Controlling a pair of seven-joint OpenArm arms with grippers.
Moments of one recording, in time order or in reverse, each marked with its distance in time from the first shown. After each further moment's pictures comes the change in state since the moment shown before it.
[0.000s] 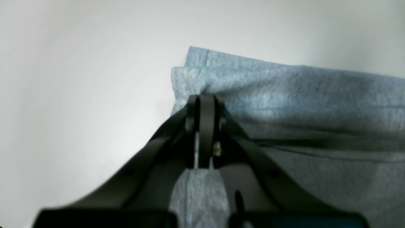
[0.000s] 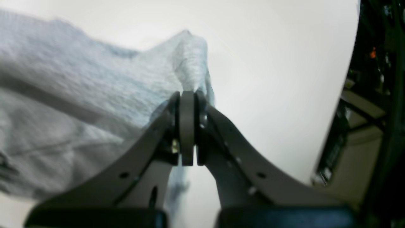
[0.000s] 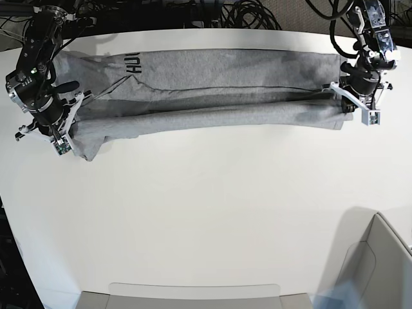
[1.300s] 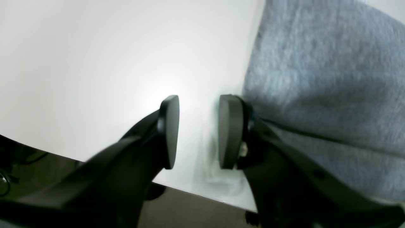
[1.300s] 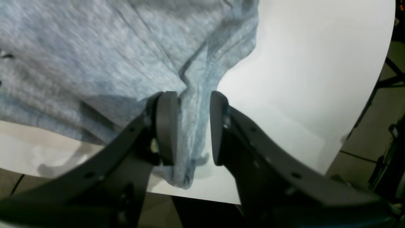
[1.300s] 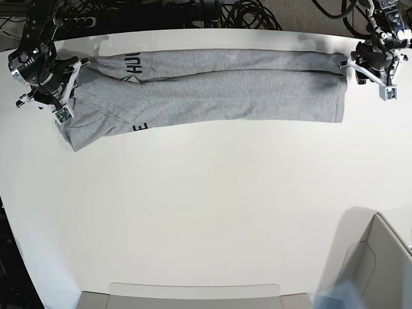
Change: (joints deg) left arm 7.0 0.0 -9.6 0.7 0.5 0.0 4.2; right arm -9.7 -1.0 1.6 -0.4 -0.8 0.7 -1.6
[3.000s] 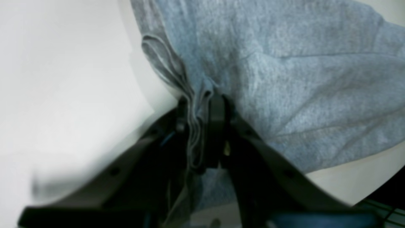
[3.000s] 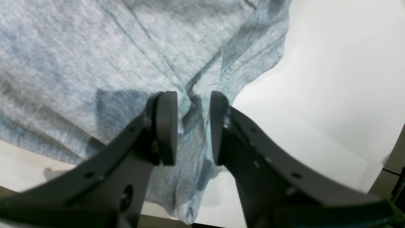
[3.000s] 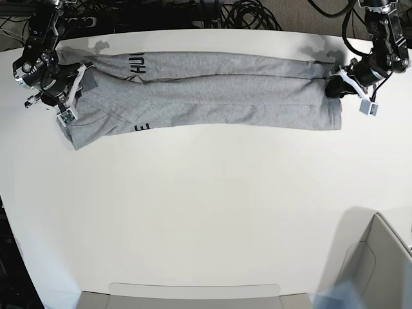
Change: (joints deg) left arm -10.8 -7.8 12.1 -33.9 -23.1 -24.5 -2.5; right arm 2.1 0.5 -1.7 -9.6 -0.1 0.0 5.4
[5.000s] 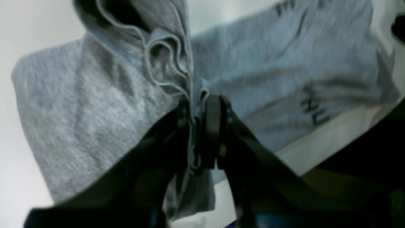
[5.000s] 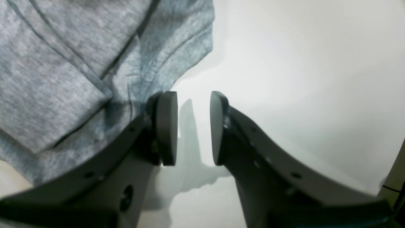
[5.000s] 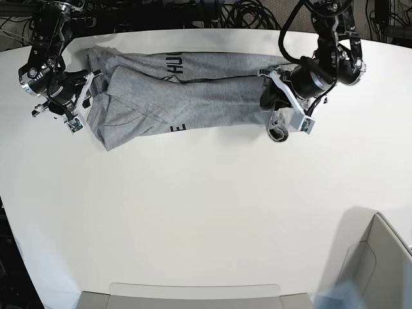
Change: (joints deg) left arm -1.9 15.7 13.3 39.8 7.5 15.8 16.9; right arm 3.0 -2.2 -2.0 0.7 -0.3 0.0 0.0
